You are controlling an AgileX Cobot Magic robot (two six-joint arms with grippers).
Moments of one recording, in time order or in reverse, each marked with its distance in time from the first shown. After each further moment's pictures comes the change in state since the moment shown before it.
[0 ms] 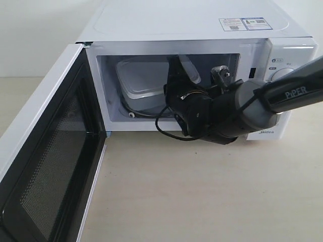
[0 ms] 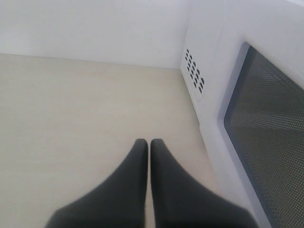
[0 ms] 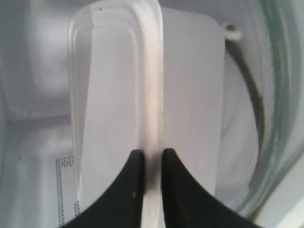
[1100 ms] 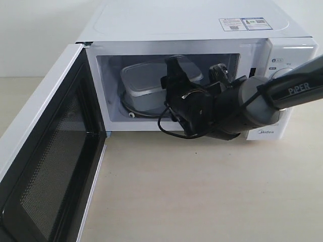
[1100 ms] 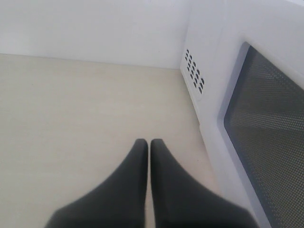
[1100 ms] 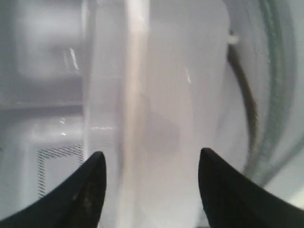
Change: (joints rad) left arm 0.000 0.000 0.000 0.000 0.000 0.000; right arm -0.021 0.000 -0.008 -0.052 0.072 -0.030
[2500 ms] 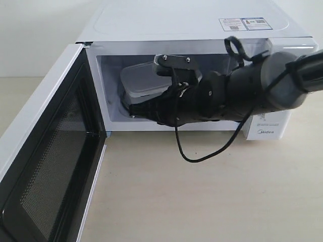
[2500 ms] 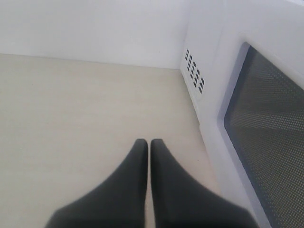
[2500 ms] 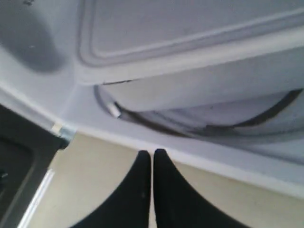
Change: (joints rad) left arm 0.000 0.000 0.000 0.000 0.000 0.000; right arm 0.000 -0.113 0.000 -0.119 0.441 -1.122
